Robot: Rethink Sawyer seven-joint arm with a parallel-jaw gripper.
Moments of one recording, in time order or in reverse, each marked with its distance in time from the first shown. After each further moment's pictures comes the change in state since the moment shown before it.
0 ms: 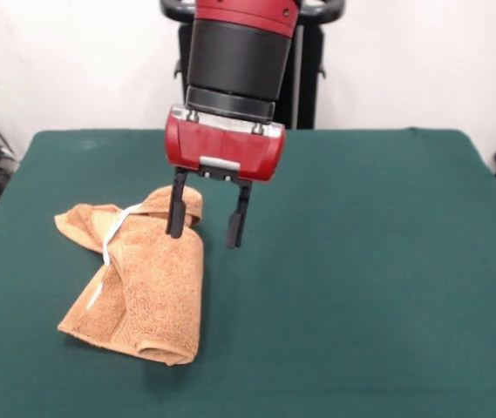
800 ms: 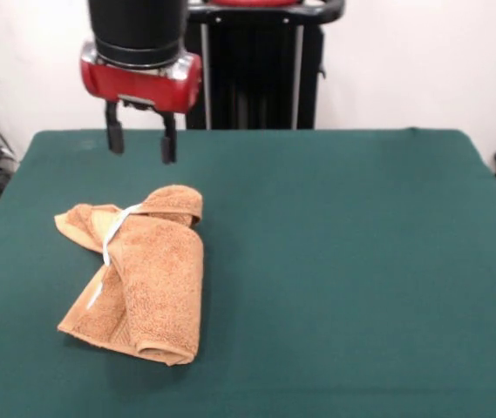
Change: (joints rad) arm -0.276 -0.078 0.231 -0.001 0.024 0.620 -0.117
